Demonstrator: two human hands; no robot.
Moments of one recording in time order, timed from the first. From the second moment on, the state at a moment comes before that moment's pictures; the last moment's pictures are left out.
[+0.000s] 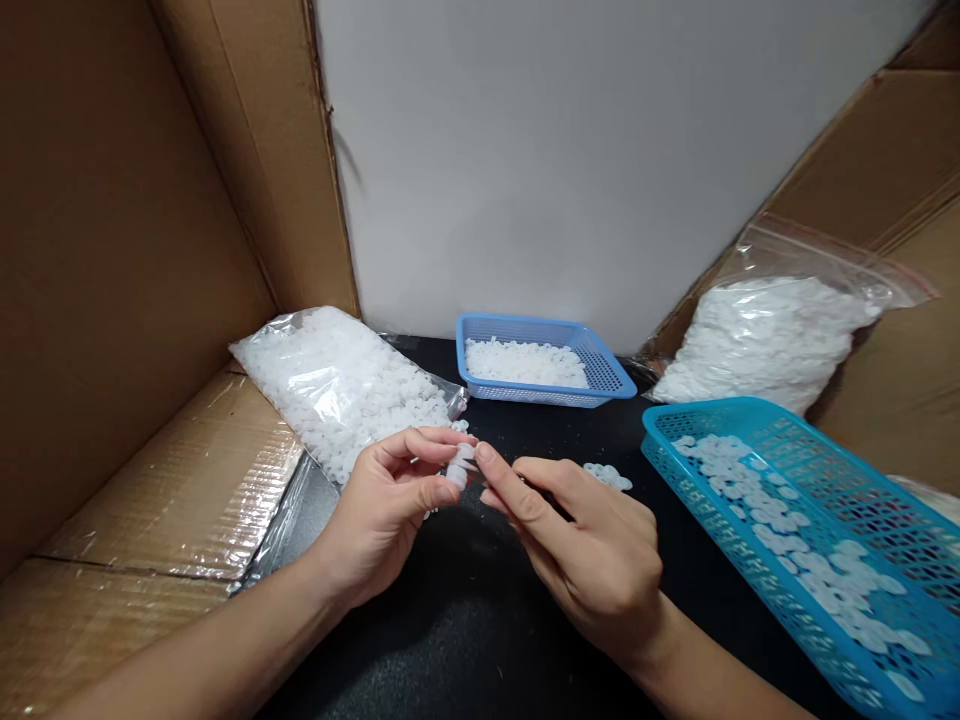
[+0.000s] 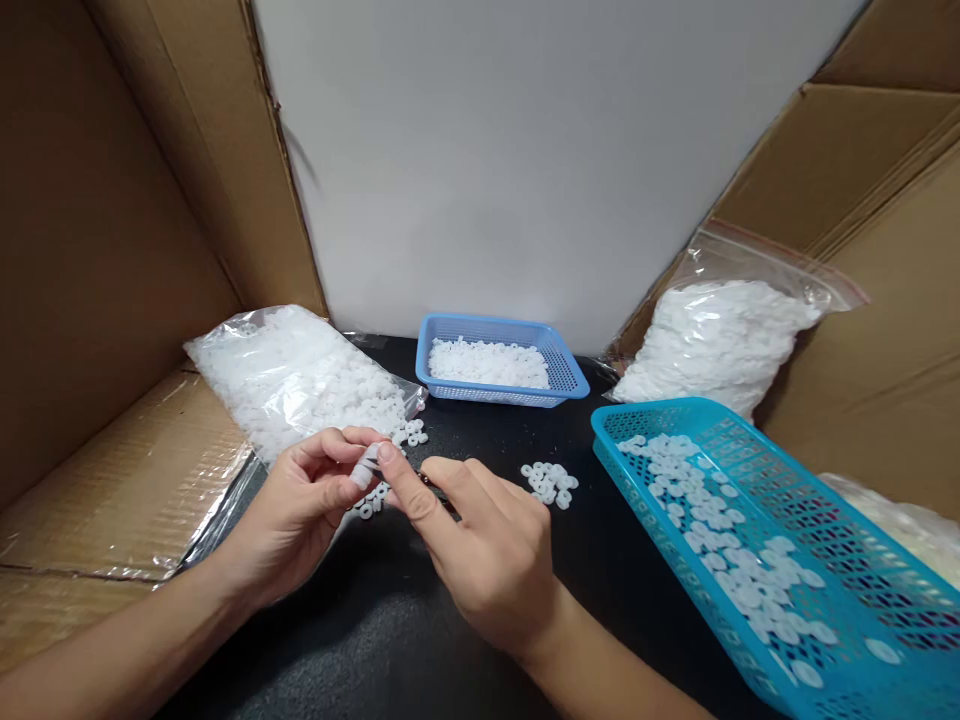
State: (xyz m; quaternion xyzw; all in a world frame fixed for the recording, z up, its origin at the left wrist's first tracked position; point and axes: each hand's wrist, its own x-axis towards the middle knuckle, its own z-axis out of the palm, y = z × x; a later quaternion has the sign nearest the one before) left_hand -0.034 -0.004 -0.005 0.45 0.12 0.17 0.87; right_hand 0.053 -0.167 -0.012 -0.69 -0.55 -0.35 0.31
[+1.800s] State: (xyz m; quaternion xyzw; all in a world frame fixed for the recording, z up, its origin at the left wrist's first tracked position) left_hand -0.038 0.002 -0.003 0.51 -0.04 0.10 0.85; right_hand 0.072 -0.160 -0.020 -0.69 -0.42 -0.14 0.57
